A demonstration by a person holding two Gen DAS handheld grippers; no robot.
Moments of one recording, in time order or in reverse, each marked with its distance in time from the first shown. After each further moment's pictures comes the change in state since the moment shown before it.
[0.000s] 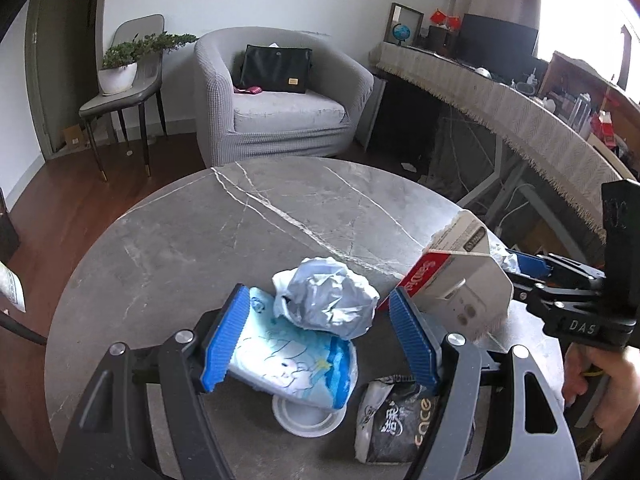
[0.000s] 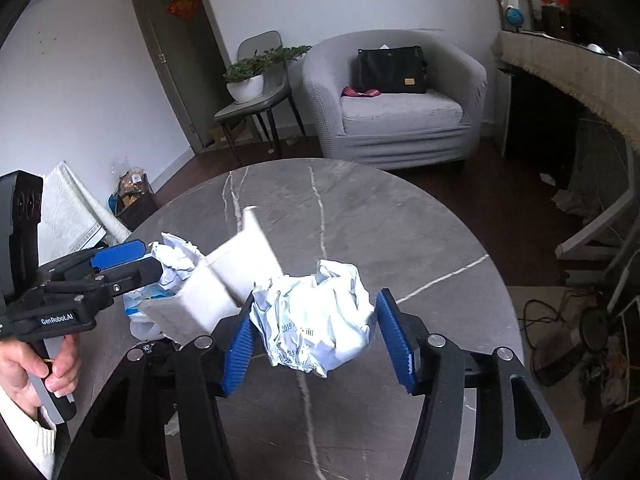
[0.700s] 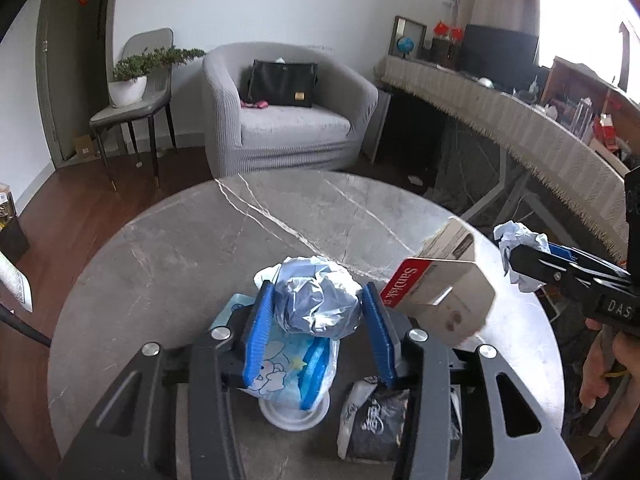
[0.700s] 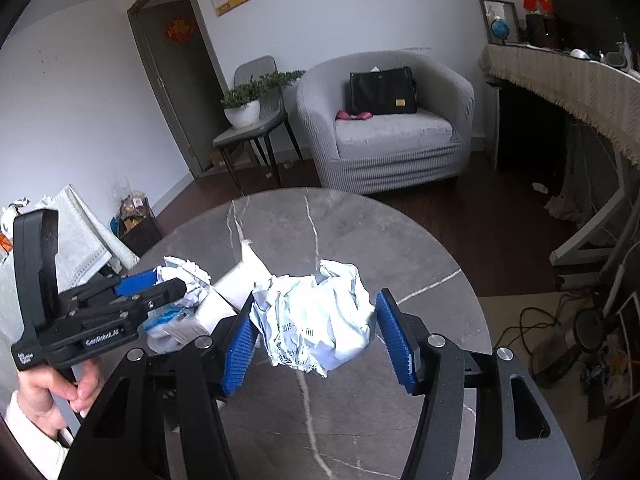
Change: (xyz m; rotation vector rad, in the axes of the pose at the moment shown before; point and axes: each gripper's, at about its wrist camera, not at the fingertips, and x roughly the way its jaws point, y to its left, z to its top) left arm -0.018 -0.009 -0.005 -0.006 -0.072 0.035; right arm -0.036 0.006 0.005 0.026 -0.104 0.010
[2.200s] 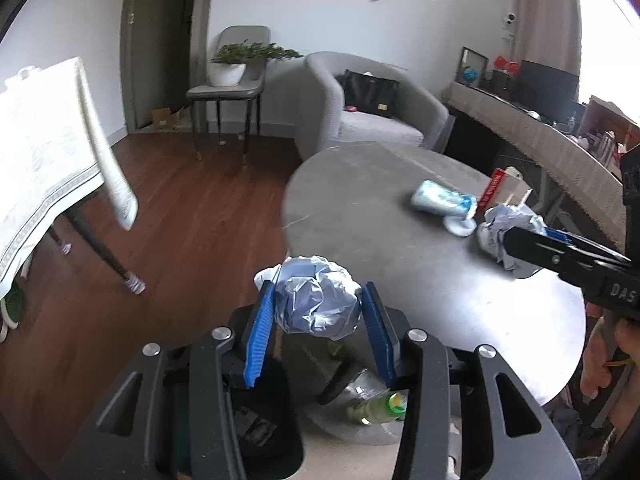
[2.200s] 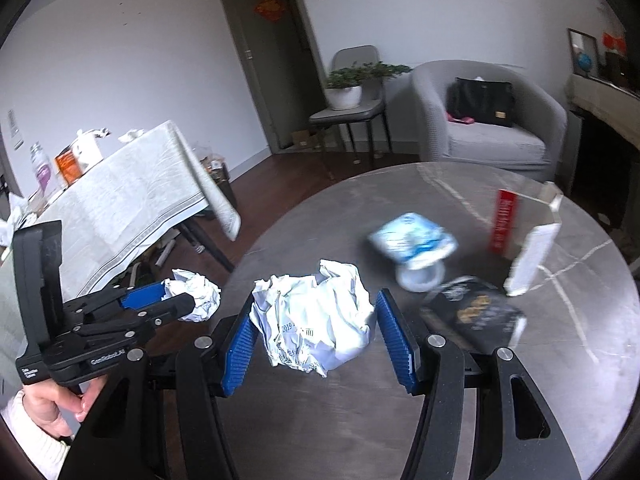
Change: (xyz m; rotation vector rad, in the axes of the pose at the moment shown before) left arm -0.170 0.136 -0.134 -0.153 -0.037 0.173; right arm -0.010 0.221 -0.078 -0.185 0.044 0.209
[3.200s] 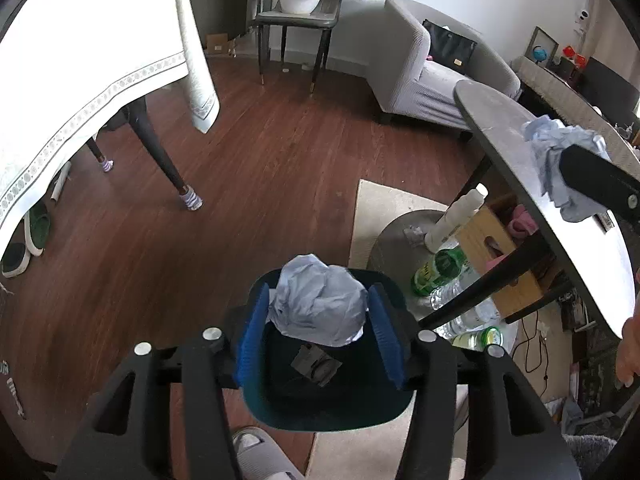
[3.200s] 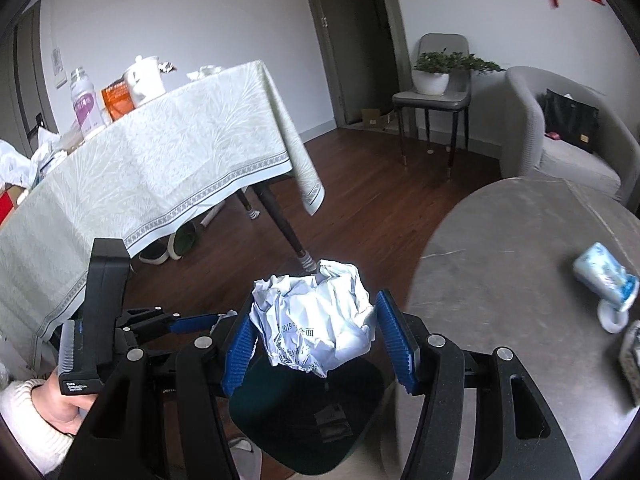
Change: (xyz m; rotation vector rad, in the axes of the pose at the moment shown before) left arm 0.009 0.141 -0.062 -0.139 0.229 0.113; right arm 0.097 0.139 0.000 -0.167 0.097 0.137
